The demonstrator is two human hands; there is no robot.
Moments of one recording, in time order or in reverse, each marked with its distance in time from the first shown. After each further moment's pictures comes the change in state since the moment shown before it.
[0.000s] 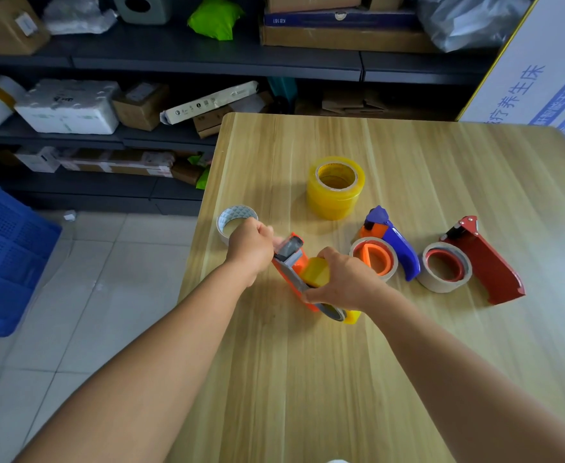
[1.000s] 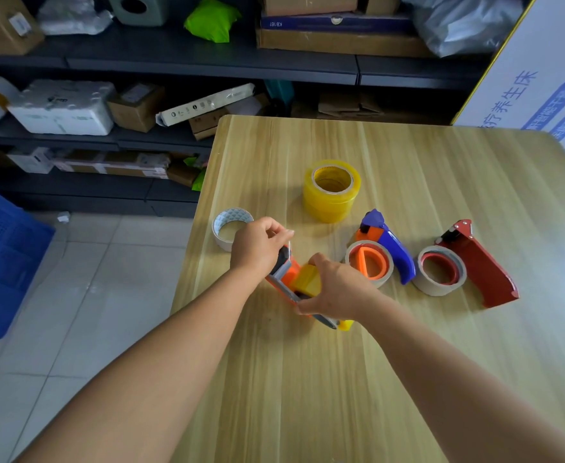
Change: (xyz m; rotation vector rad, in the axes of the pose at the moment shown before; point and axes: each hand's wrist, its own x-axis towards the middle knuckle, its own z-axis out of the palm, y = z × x) left_hand -0.004 0.005 0.009 0.105 0.042 0.267; right_hand 0.000 -0.001 0.006 -0.069 -0.031 -0.049
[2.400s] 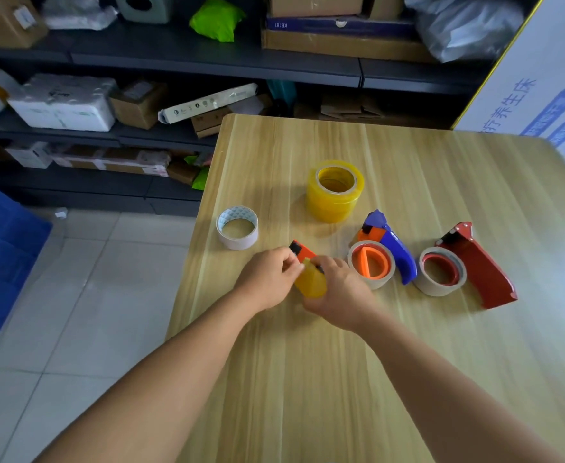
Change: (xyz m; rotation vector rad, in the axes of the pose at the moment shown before) left_hand -0.036 -0.017 0.000 0.125 -0.296 0.113; right_hand -0.012 0.000 0.019 0.139 0.248 -0.039
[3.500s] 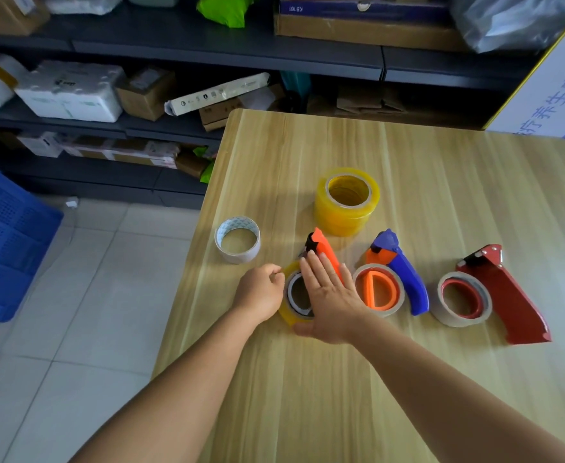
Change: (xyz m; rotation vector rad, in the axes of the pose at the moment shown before) left_hand 0.037 -0.020 0.013 -0.056 0.060 -0.389; right_hand 0.056 0.016 0.019 -0.369 -0.231 -0.234
